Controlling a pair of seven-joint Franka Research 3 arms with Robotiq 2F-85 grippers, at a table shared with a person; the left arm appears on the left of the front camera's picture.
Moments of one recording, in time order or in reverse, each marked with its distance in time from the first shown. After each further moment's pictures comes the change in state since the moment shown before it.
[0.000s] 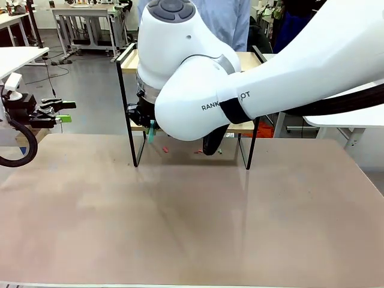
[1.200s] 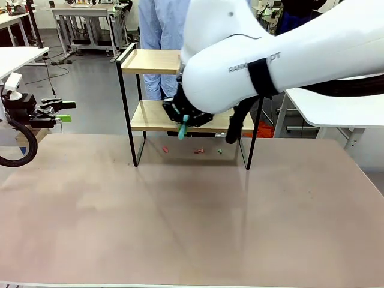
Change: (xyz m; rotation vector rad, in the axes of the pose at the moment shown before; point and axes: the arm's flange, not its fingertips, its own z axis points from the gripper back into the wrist) left arm 0.000 0.000 0.000 0.000 0.000 0.000; right arm 0.036 -0.088 0.020 -0.056 0.121 -0.188
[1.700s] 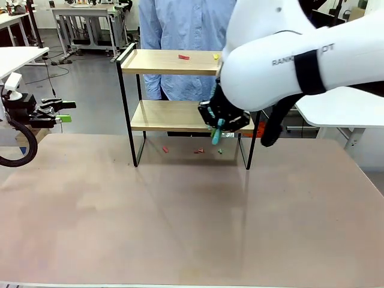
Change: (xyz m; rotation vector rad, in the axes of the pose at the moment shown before) left arm 0.000 0.000 0.000 0.000 0.000 0.000; right arm 0.003 -0.075 0.024 -0.064 0.011 -0.078
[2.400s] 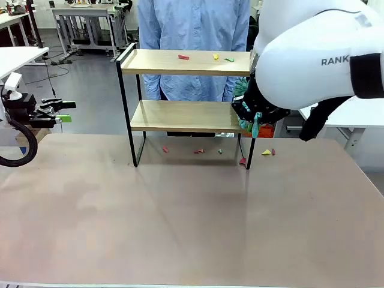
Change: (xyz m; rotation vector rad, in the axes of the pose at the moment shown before) left arm 0.000 0.000 0.000 0.000 0.000 -0.001; right arm -0.005 -0.053 0.046 -0.145 -0.103 0.052
